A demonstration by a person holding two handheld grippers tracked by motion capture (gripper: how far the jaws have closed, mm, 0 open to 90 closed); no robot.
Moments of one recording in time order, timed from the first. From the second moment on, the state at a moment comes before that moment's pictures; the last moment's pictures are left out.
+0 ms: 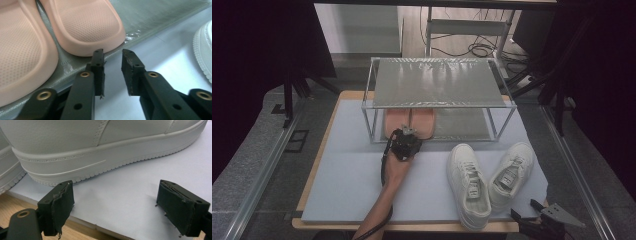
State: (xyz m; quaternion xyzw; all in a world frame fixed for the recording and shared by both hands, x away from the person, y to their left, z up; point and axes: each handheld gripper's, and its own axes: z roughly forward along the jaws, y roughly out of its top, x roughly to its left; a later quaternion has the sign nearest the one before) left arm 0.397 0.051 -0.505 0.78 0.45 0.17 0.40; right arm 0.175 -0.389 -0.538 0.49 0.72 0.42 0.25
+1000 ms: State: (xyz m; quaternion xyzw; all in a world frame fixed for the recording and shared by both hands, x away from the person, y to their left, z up) left arm 0.360 0.072 -0.491 0.80 0.43 0.14 0.40; right arm 0.175 -0.388 -0.537 0.49 0.72 0.42 0.25
